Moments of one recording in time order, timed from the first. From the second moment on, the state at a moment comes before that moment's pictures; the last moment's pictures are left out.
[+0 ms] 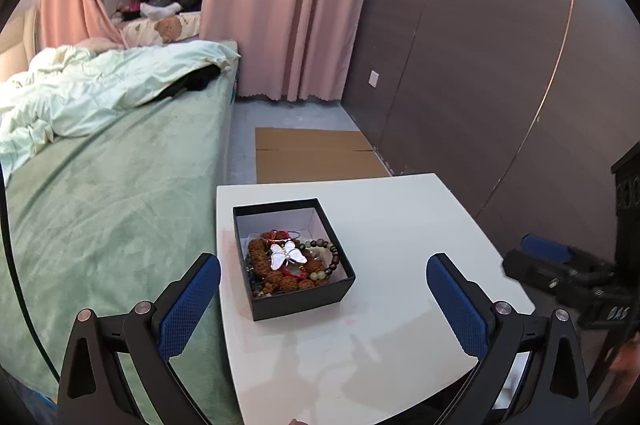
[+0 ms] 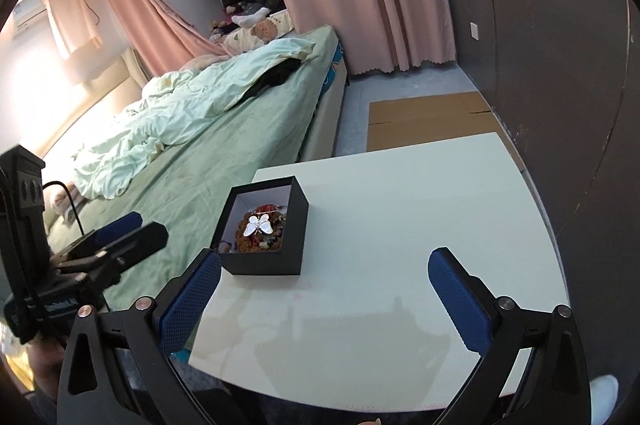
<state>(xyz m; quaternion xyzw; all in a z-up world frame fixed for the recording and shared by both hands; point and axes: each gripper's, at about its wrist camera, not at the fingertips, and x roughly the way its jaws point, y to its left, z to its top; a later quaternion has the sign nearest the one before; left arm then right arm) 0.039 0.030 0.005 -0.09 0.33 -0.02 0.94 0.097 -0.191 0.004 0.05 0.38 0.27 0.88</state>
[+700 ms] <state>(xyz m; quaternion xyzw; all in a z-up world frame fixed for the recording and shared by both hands) 0.036 0.014 0.011 -0.07 0.32 -0.02 0.95 0.085 -0.218 0.014 0.07 0.36 0.26 0.89</state>
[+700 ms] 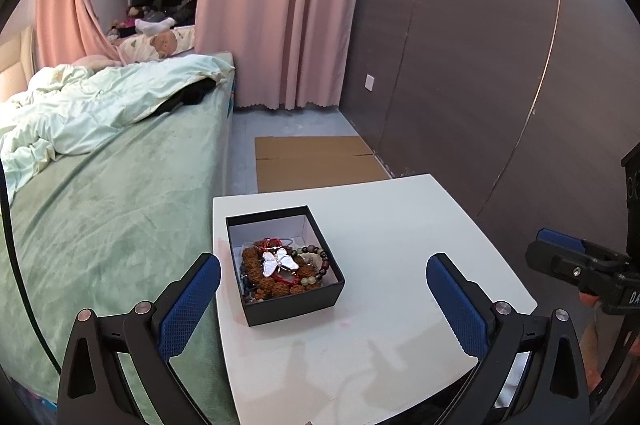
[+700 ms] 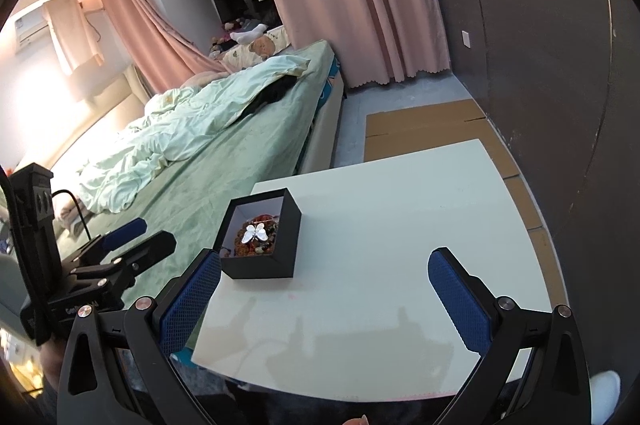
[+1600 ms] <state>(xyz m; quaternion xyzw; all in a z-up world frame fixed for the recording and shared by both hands) 0.030 0.019 0.016 -0.07 0.31 -0.01 0.95 0.085 -0.212 0.013 0.07 0.36 0.26 0.90</state>
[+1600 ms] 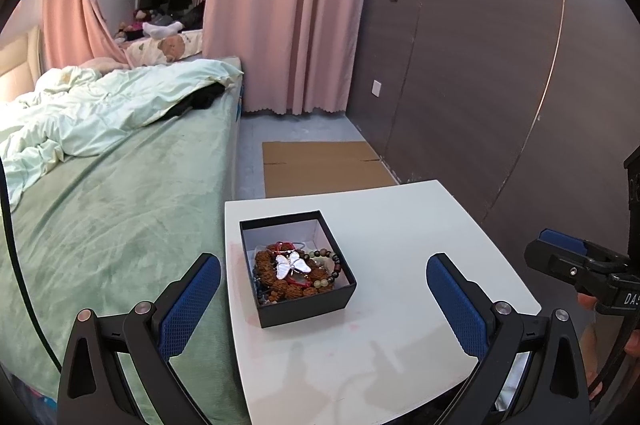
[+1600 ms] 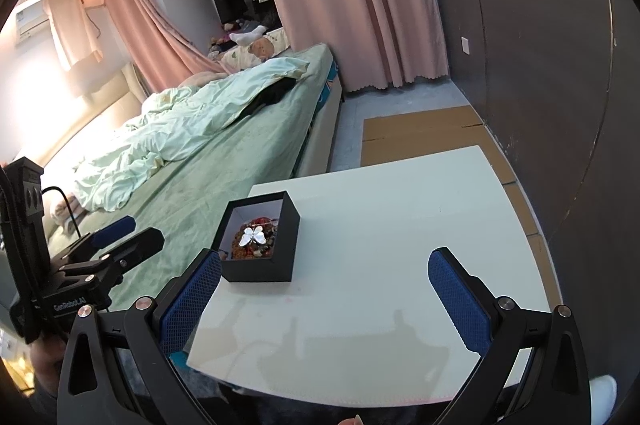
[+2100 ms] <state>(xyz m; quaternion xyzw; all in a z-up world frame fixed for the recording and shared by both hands) 0.022 0.024 0.021 -0.07 0.30 -0.01 0.95 0.084 -0.207 0.019 0.06 0.35 0.26 0.90</state>
